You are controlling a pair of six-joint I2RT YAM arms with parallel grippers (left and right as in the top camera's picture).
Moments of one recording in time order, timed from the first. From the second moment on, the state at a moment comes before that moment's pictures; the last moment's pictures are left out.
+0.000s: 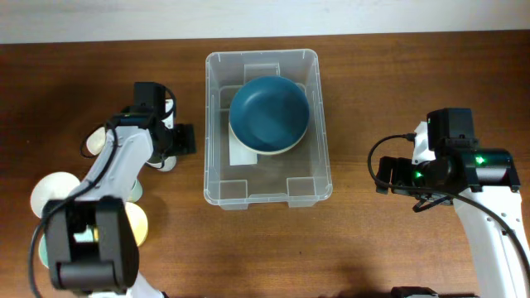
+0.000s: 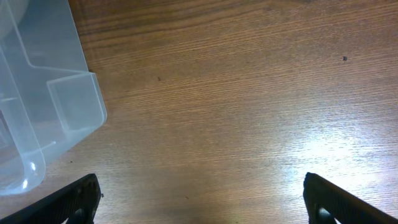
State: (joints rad) left arm -0.02 1.81 1.25 -0.70 0.00 -0.13; right arm -0.05 1.25 1.19 -1.26 -0.08 0.16
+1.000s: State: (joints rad) left arm -0.17 1.72 1.71 -1.04 0.00 -0.14; right arm -0.05 1.25 1.19 -1.26 -0.04 0.17
